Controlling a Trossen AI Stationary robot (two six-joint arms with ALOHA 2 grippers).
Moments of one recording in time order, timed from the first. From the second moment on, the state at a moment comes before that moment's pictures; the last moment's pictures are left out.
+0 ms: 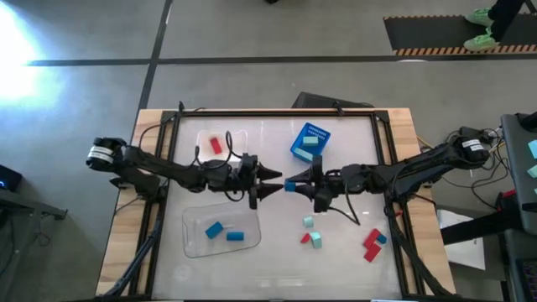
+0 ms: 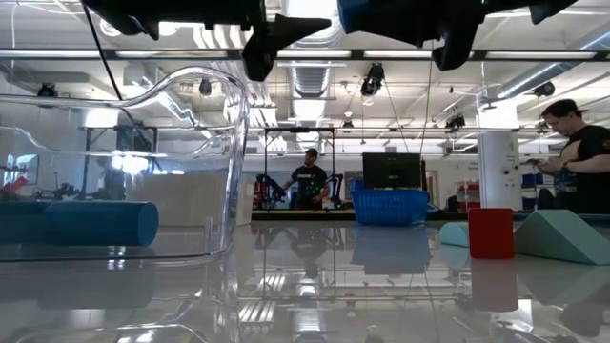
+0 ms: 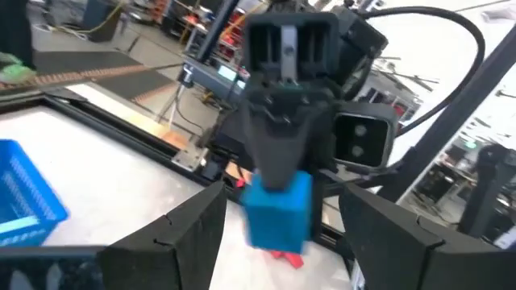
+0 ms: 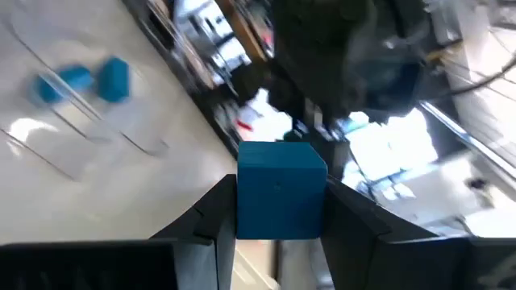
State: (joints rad) left arm -0.12 1.46 0.81 0.71 -0.16 -0.52; right arm 0.19 1.27 0.70 0.43 0.22 -1.00
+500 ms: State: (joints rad) left arm -0.12 1.57 0.81 0.89 -0.11 -0.40; right arm 0.19 1.27 0.70 0.48 0.18 -0.98
